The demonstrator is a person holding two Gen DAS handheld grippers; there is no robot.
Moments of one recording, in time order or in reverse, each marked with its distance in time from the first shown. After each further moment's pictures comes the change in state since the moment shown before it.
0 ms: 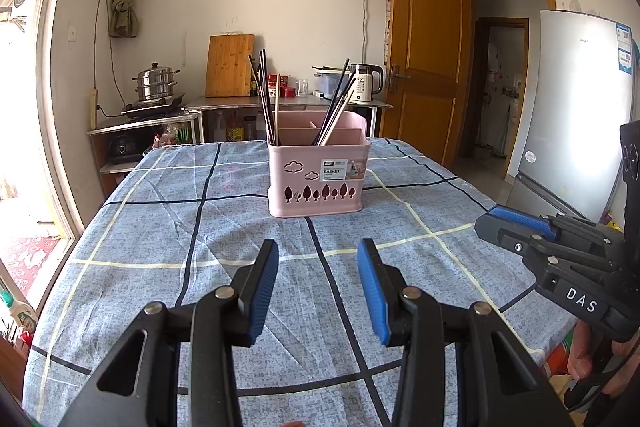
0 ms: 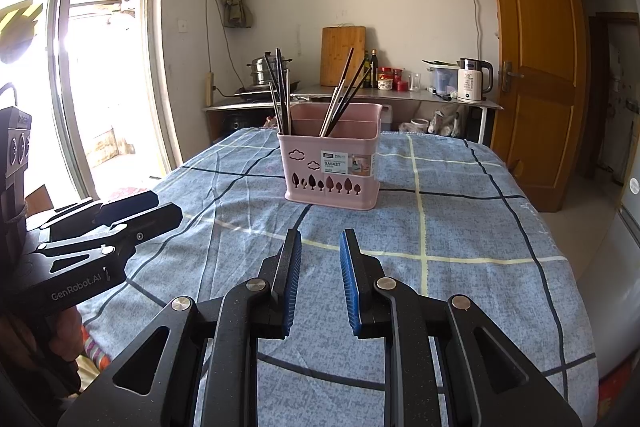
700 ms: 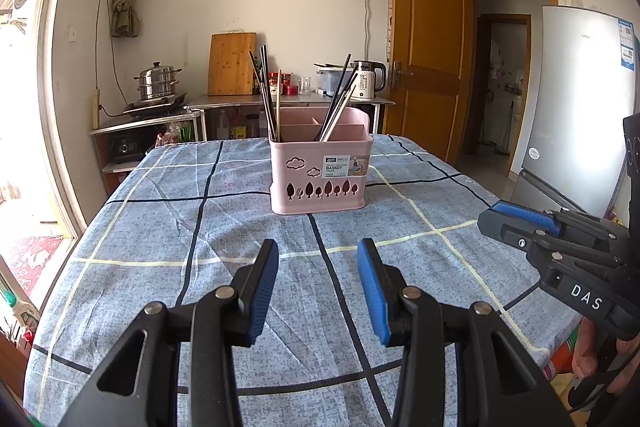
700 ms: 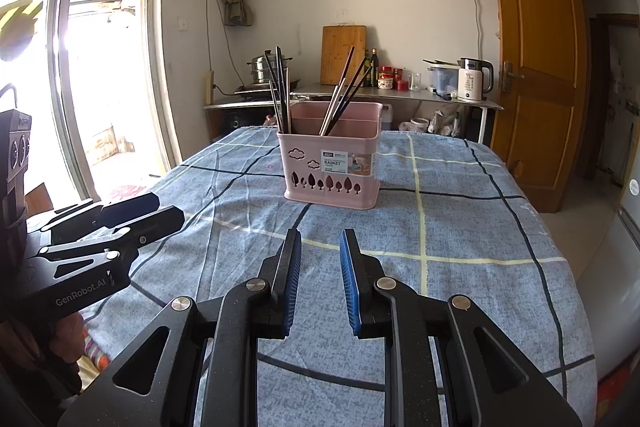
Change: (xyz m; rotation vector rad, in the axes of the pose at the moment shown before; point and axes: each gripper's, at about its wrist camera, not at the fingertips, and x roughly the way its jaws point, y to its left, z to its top) left arm 0.003 -0.001 -0.002 0.007 0.008 0.014; right arm 0.000 0.000 0.001 -0.003 0.003 -0.002
